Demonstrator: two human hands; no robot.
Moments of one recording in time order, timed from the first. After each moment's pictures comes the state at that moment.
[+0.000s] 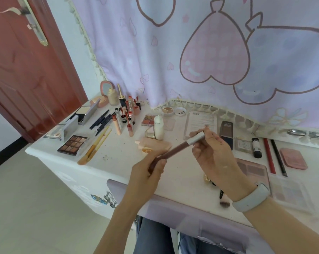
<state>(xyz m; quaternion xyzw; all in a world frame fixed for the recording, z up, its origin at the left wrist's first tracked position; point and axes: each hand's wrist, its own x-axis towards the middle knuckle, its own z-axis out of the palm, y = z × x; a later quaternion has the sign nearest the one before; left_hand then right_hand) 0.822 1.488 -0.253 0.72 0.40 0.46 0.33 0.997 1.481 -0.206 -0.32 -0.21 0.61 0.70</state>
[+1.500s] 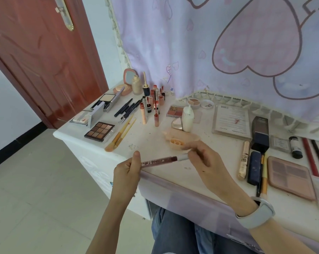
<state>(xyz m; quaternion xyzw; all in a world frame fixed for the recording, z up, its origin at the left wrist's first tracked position) 0.728 1.498 -0.282 0.54 0.60 0.47 0.35 0.931 1.475 -0.244 -0.52 -0.62 0.36 0.47</state>
